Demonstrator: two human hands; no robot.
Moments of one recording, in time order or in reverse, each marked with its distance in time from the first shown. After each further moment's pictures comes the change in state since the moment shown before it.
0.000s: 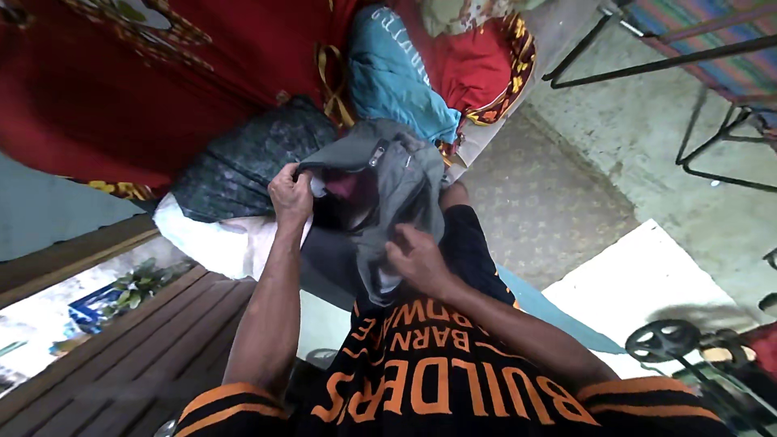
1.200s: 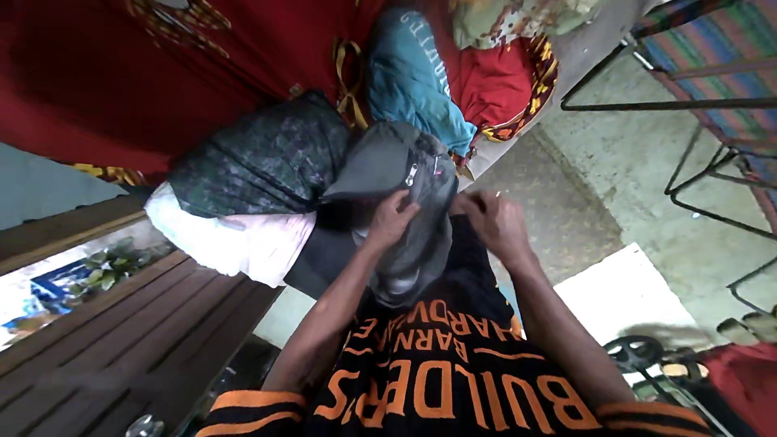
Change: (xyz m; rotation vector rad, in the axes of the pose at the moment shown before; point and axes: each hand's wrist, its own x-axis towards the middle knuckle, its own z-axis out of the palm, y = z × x) left_hand -0.053 0.050 0.103 -0.431 -0.608 -0.186; right_hand 0.081 0.004 -0.108 -0.652 -0.117 0.254
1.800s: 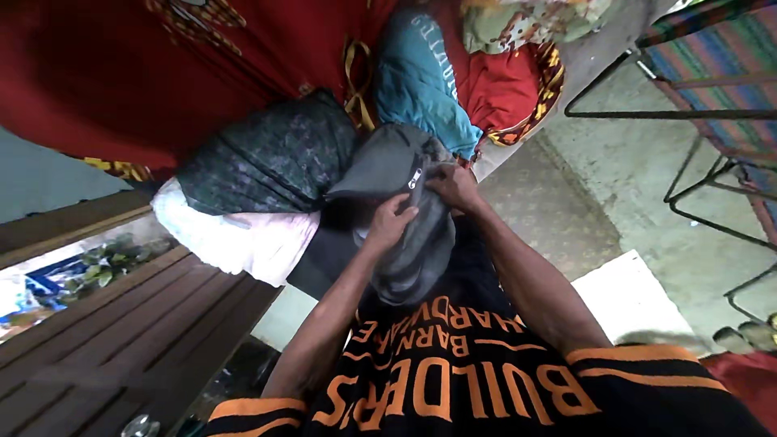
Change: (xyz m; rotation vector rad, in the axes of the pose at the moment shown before) left_hand -0.008 -0.010 -0.014 -0.091 0.011 -0.018; right_hand 0.114 0.005 0.065 0.168 -0.221 -0.009
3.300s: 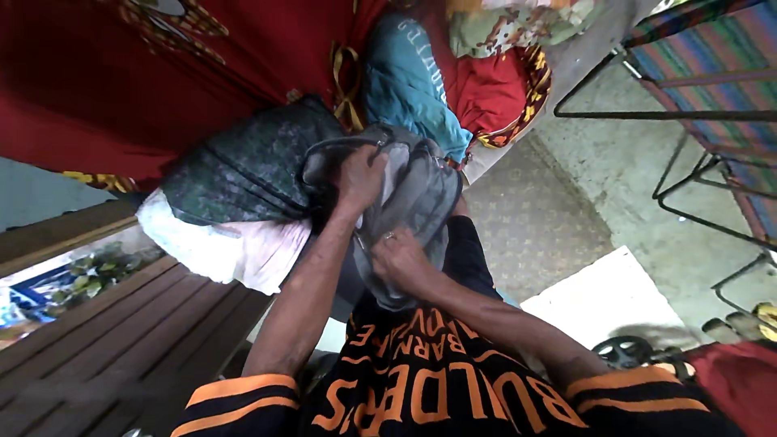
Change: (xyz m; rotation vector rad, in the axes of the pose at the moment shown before) left_hand 0.054 0.084 -0.049 0.365 0.260 0.149; right_hand -0.110 -0.051 0.107 -0.306 0.217 -0.670
